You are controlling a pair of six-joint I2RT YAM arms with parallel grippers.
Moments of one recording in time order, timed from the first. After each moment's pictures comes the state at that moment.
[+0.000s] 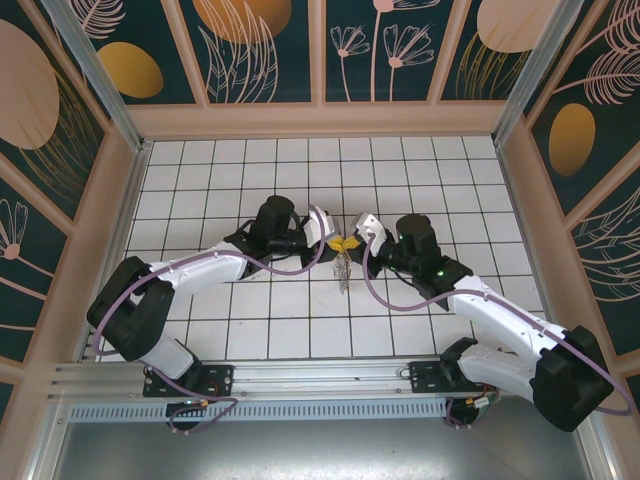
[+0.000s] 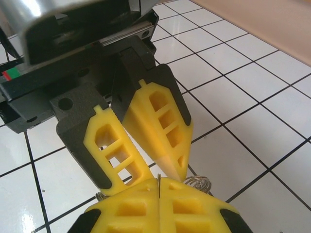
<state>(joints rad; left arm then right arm) -0.69 1.57 0.88 0.18 0.63 0.30 0.63 1.06 0.61 0.02 -0.38 -0.22</state>
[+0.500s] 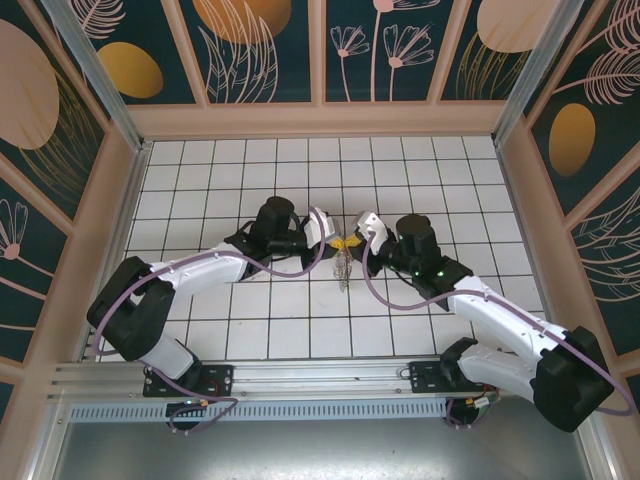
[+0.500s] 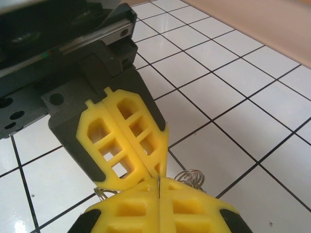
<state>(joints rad) -0.70 1.57 0.86 0.22 0.62 0.31 0.63 1.05 0.61 0.01 -0.32 -0.19</state>
